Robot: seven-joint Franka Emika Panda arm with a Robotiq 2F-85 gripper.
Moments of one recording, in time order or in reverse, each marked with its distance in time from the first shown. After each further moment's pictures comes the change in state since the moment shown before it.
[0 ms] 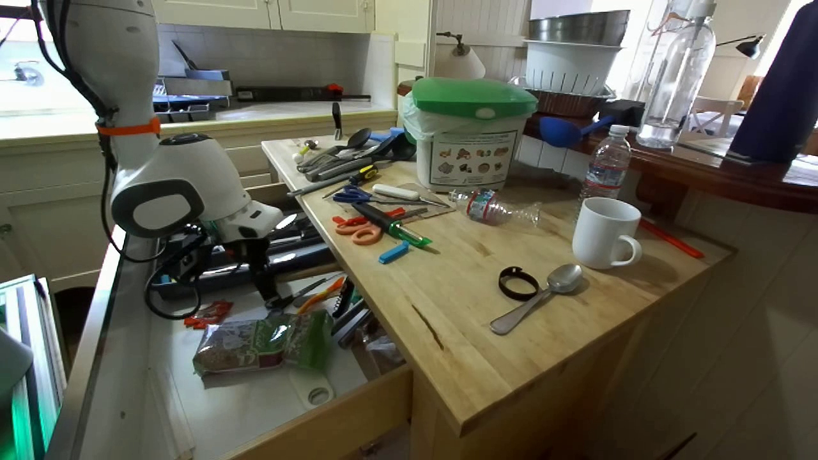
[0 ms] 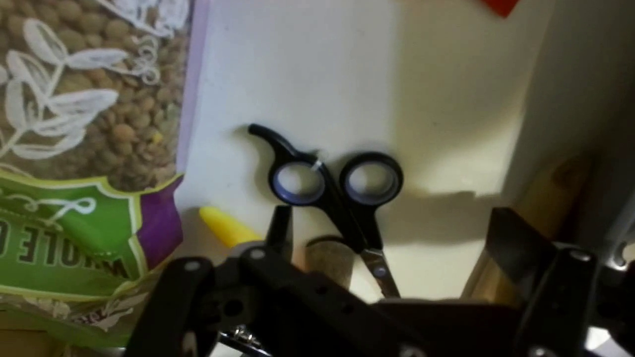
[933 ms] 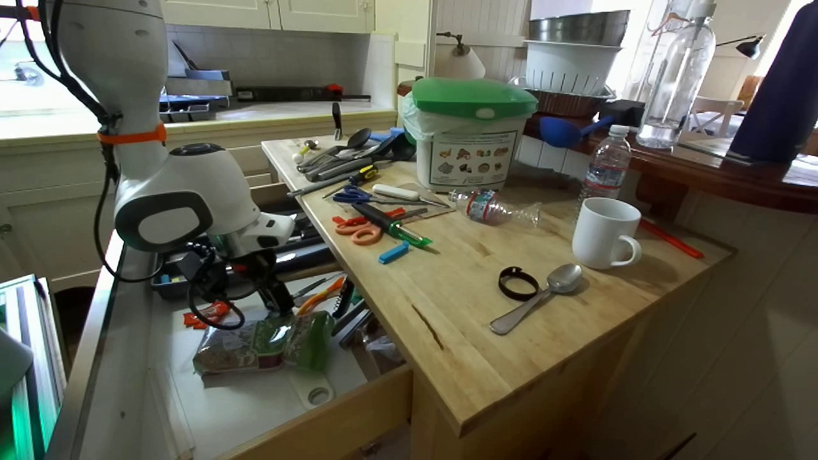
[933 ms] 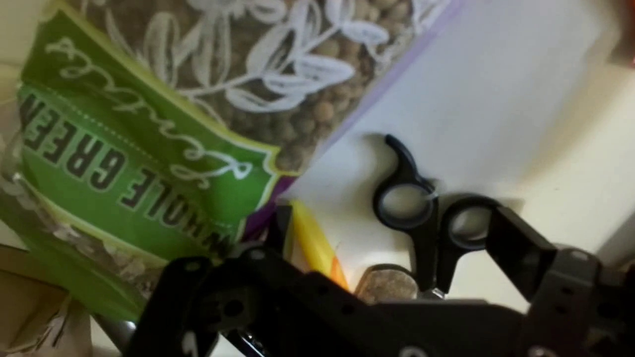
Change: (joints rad) arm -0.145 0.007 -0.023 0.009 -0.182 -0.047 -0.307
